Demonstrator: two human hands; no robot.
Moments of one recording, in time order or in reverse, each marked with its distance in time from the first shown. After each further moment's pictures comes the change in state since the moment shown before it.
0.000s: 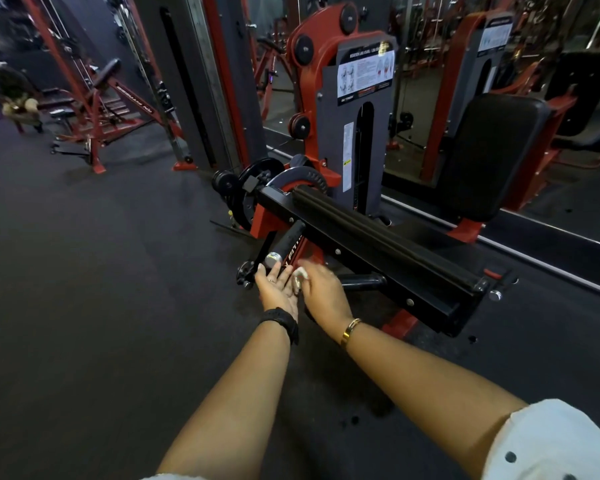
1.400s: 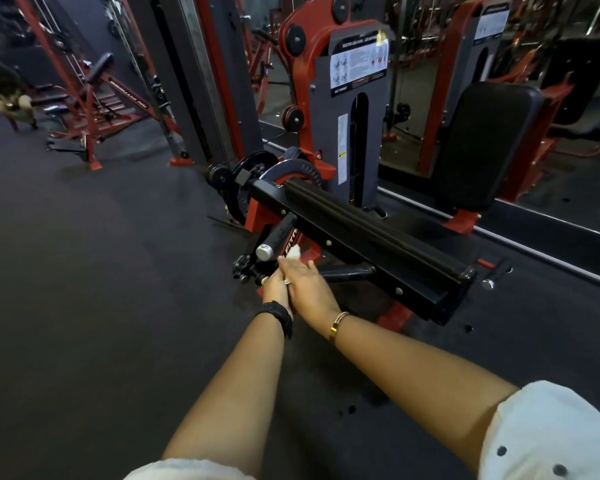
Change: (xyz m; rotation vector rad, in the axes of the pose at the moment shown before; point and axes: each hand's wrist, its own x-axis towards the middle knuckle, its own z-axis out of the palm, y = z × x) left_hand 0.000 -0.019 0.001 0.111 -0.049 -0.079; right_hand -0.007 -0.006 -0.001 -0.064 -0.135 -0.086
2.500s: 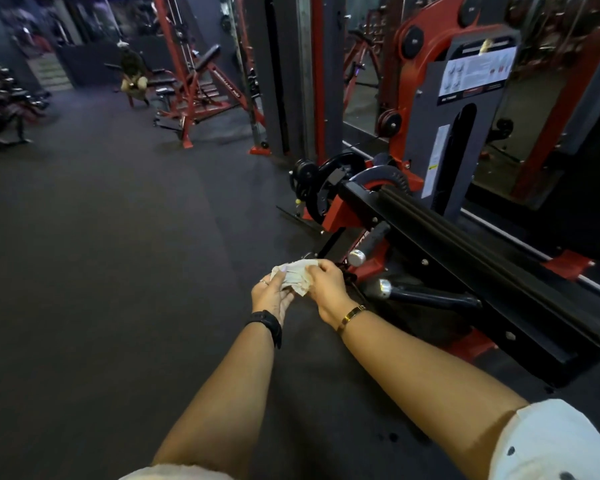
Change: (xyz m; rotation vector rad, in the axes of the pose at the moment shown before) left_hand -0.001 0.095 -0.143 -0.015 0.153 0.281; right_hand 0.066 -0.100 0.087 1.149 -0.081 0.663
